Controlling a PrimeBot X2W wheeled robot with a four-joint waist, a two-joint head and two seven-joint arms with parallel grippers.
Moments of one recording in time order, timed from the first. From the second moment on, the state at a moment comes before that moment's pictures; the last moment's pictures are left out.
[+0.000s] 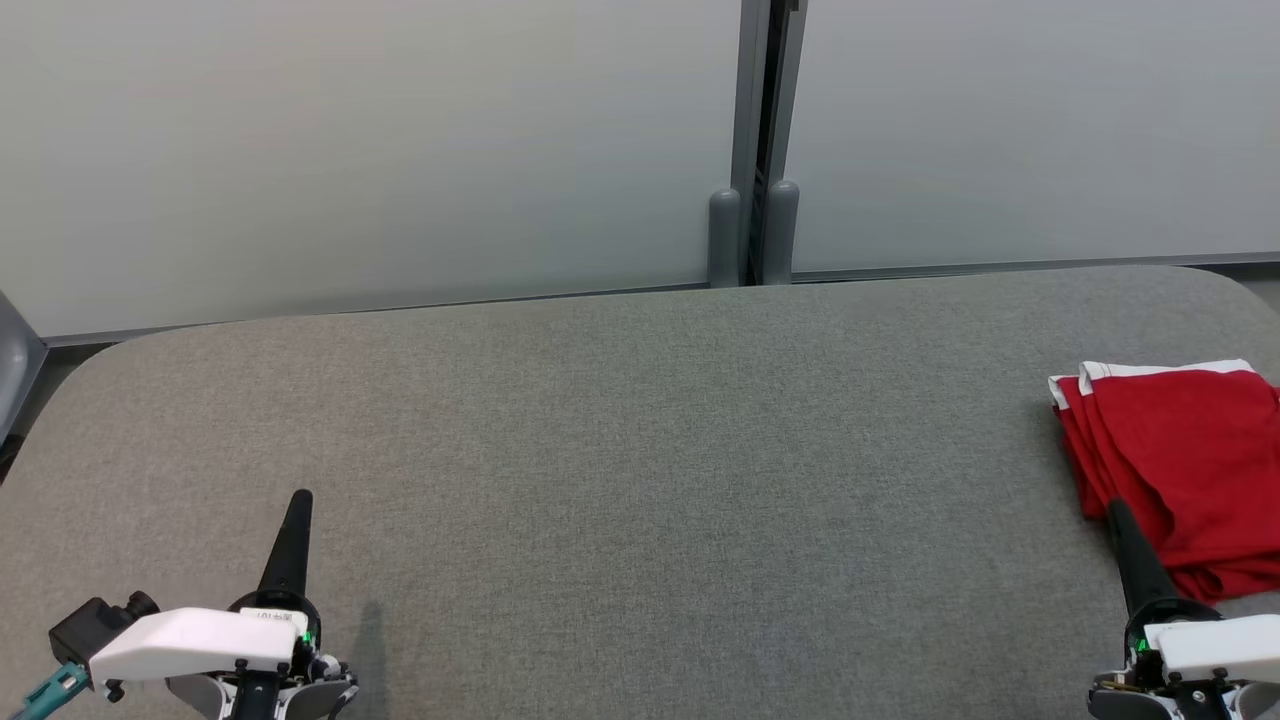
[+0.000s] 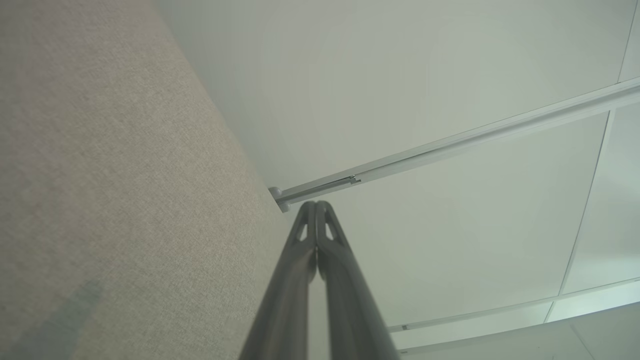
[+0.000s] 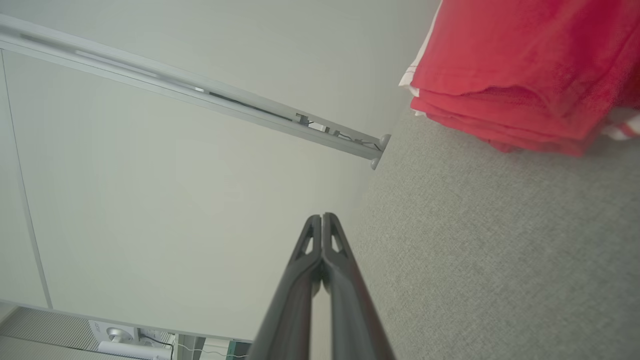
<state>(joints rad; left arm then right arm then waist) -0.08 0.06 0.05 0.30 -1.33 -0.08 0.07 -0.02 -0.04 -0.12 0.20 1.29 0.13 0.06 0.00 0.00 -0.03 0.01</state>
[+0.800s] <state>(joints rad) -0.13 0.05 0.07 0.31 -1.49 -0.11 0.11 -0.05 -0.04 -0.13 0.21 1.47 0.13 0.07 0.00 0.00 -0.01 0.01</state>
